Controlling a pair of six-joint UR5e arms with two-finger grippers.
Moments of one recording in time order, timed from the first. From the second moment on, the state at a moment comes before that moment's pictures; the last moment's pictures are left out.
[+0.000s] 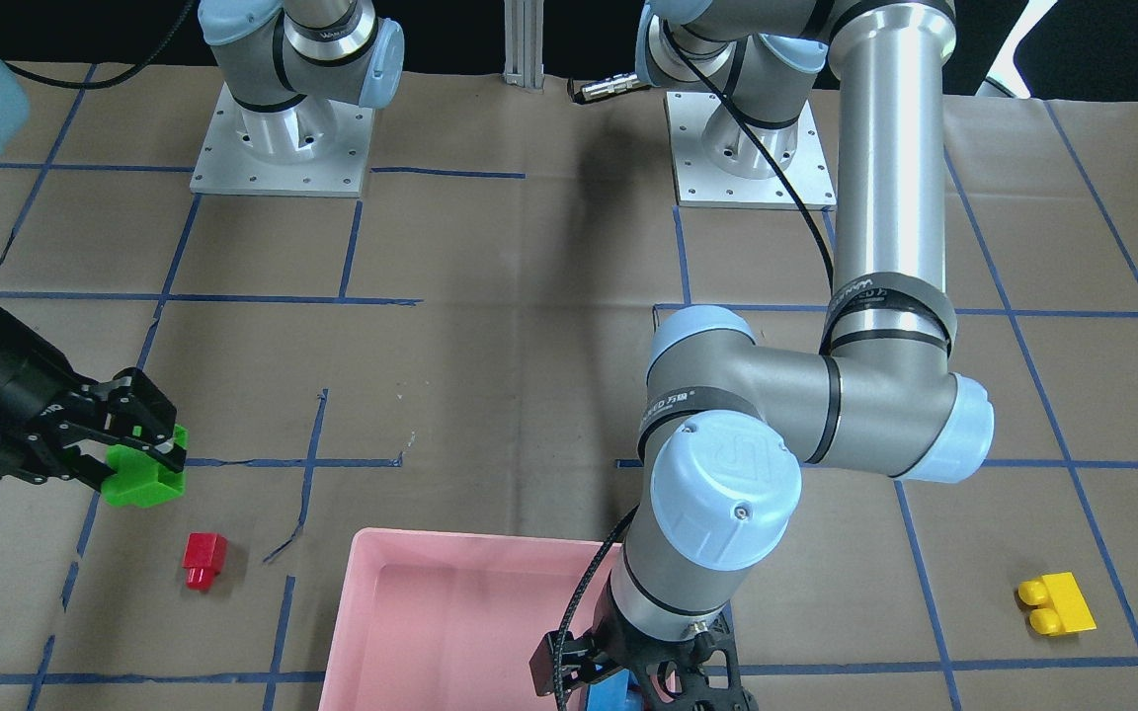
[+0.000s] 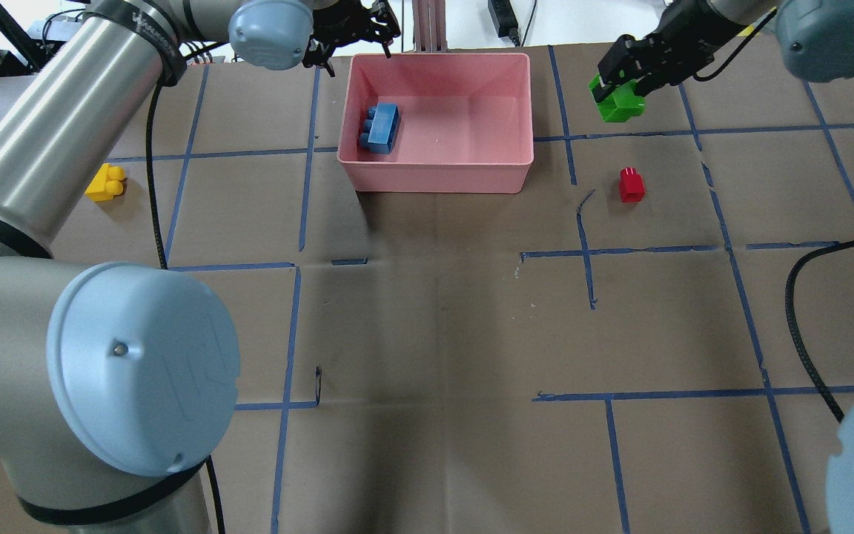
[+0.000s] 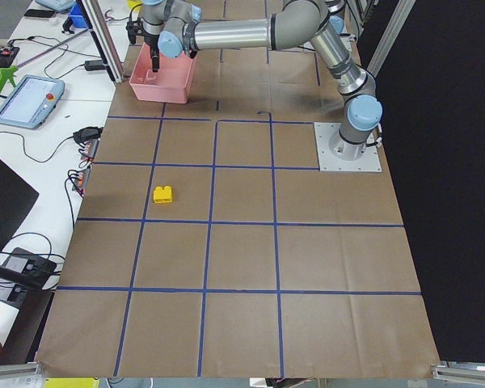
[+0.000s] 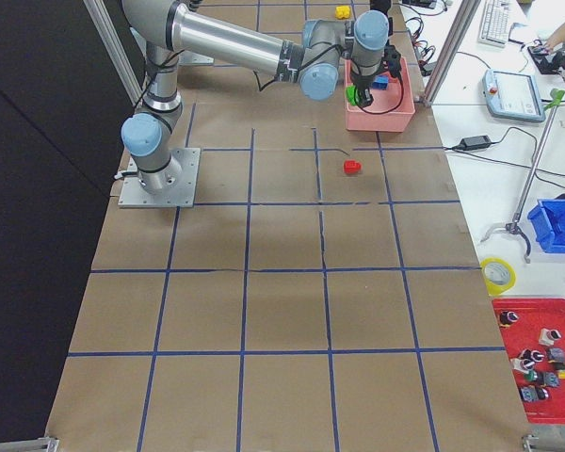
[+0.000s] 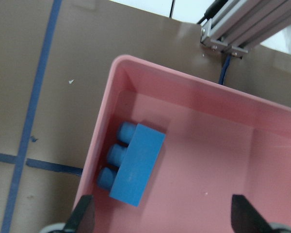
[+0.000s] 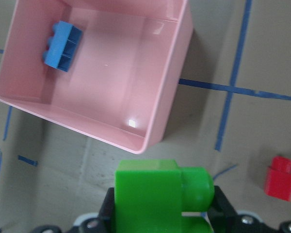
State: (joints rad) left arm -1.67 -2.25 -1.01 -1.22 1.50 -0.31; right arm 1.45 -1.23 1.42 -1.84 -1.15 -0.32
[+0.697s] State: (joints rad) left arm -1.45 -2.17 -1.04 -1.34 1.50 0.16; right arm 1.70 -0.97 1.15 -1.86 -1.13 -0.03
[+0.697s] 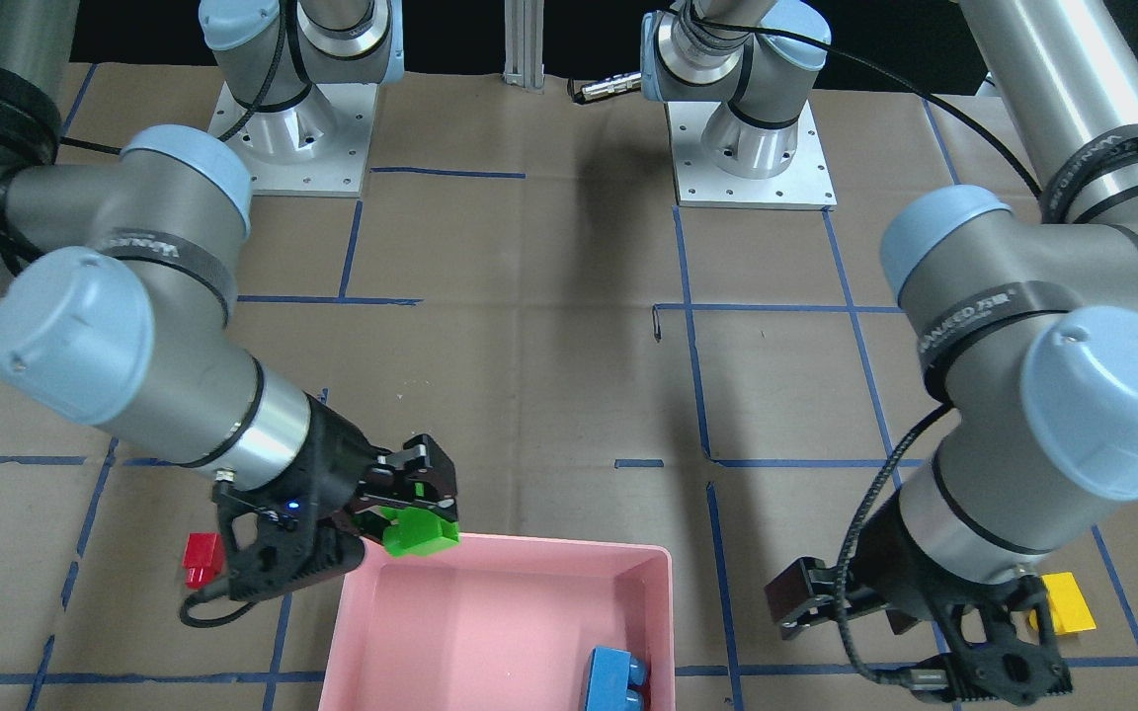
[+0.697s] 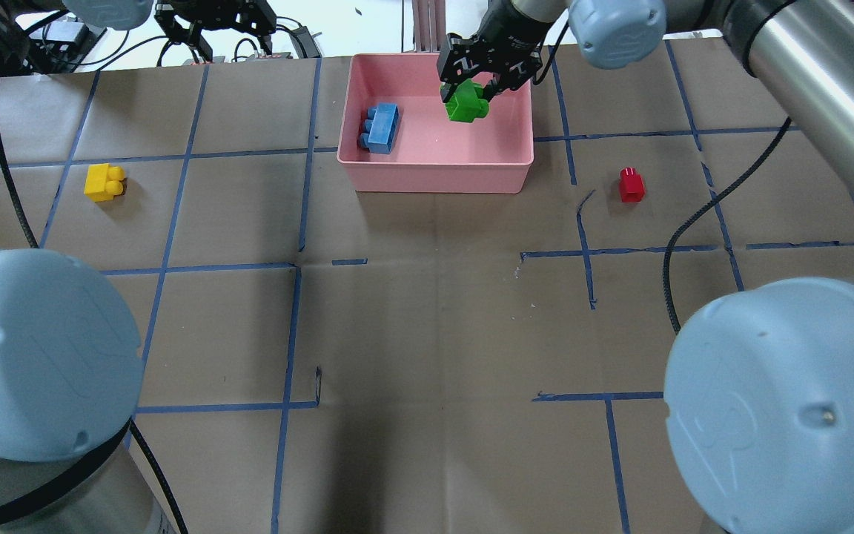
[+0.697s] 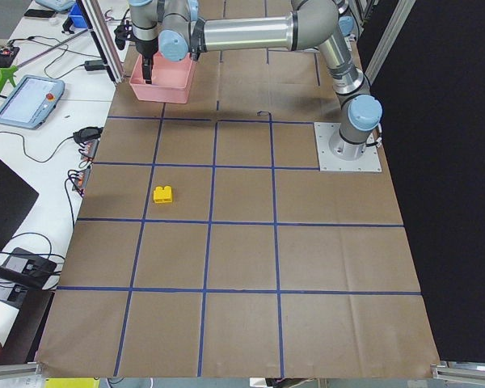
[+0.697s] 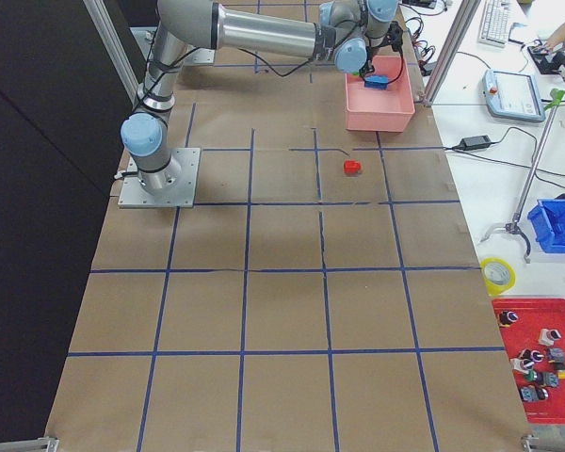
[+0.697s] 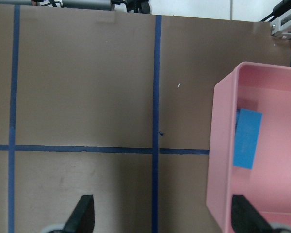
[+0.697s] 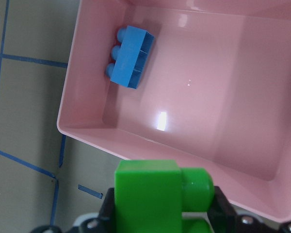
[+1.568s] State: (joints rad) left arm -1.03 -2.17 -1.13 -1.35 1.50 0.38; right arm 1.72 -0.93 1.09 -1.92 -1.16 -0.03
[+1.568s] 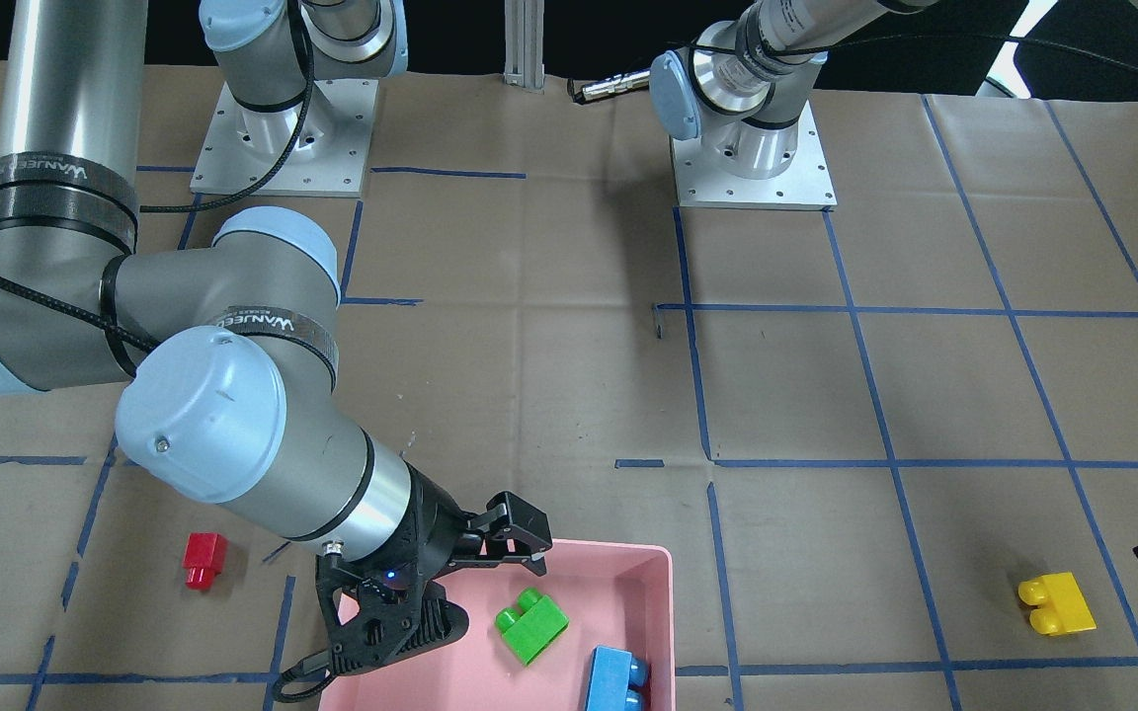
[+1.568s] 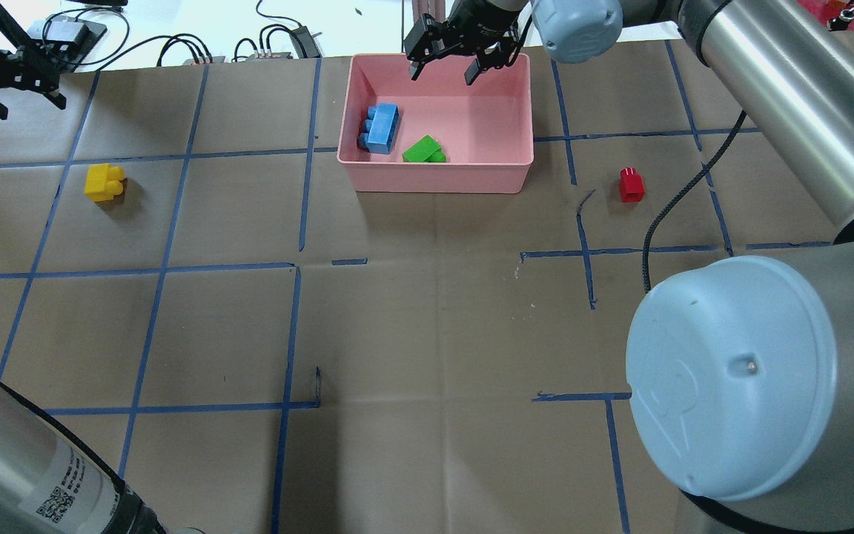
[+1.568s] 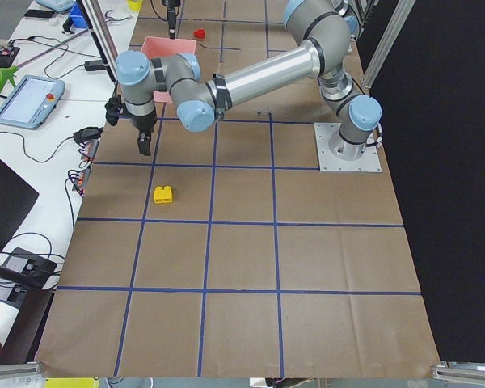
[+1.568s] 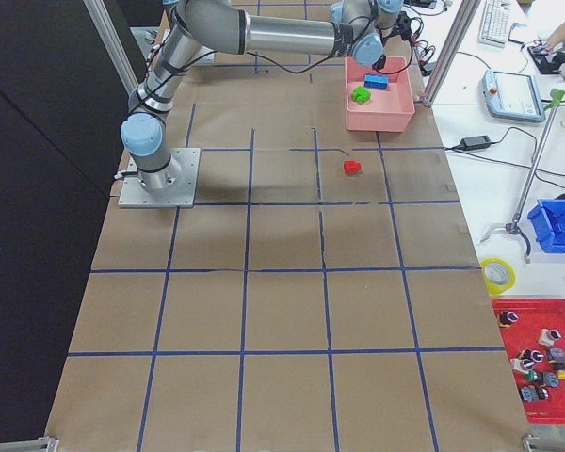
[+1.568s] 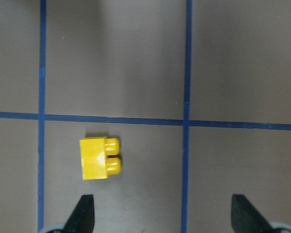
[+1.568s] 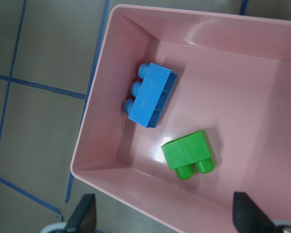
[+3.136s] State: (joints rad) left arm -1.07 -2.34 -1.35 -0.94 1.55 0.29; right arm 1.42 -1.21 1.64 -2.14 -1.56 -0.11
